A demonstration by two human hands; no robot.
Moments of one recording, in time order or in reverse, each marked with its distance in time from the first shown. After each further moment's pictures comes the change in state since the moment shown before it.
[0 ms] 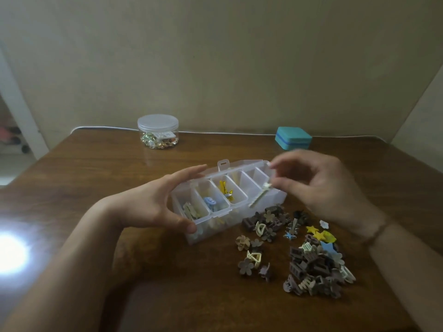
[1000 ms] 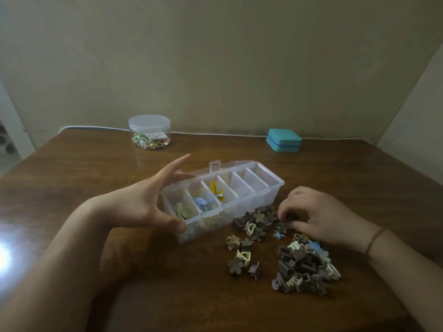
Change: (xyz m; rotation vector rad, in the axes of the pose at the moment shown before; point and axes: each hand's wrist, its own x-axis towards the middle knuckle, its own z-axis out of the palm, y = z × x) left_hand 0.001 0.002 0.000 -0.002 0.002 -0.017; right_hand -0.027 0.054 -0.013 -0.595 -0.412 0.109
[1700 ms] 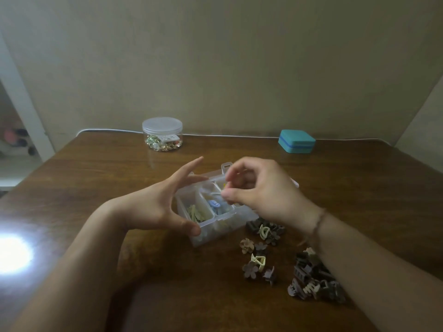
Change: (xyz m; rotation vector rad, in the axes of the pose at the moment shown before) left_hand -0.001 -0.003 -0.001 -0.024 -0.021 -0.007; right_hand 0.060 -0.109 -0.014 0.872 0.223 0.032
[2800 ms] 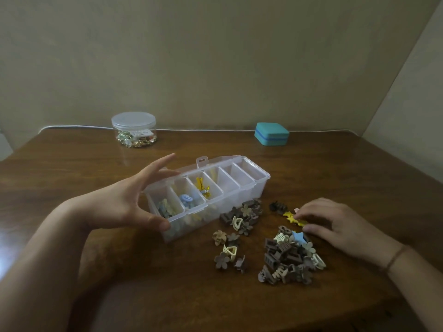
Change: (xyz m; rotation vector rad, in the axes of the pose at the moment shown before) left_hand 0.000 0.001 0.002 0.021 0.035 0.033; right_hand -0.099 0.127 -0.122 -0.667 -0.104 0.027
